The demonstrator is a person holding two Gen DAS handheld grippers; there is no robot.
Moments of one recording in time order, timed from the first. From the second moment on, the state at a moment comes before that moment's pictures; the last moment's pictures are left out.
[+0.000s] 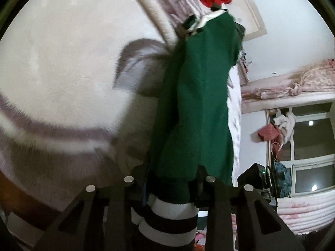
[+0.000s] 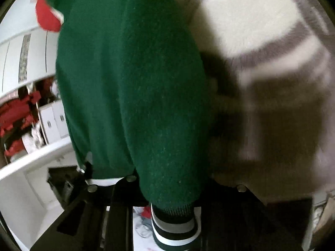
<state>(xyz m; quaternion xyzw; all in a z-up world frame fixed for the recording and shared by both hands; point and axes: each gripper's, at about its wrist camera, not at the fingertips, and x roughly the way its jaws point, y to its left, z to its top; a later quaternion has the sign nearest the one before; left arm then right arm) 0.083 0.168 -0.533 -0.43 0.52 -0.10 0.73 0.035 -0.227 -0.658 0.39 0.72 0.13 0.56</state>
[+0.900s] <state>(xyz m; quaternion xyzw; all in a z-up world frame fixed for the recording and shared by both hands) 0.167 0.179 -0.453 -0.30 0.59 -0.06 0.75 -0.011 -0.270 -0.545 0.28 0.76 0.04 0.58</state>
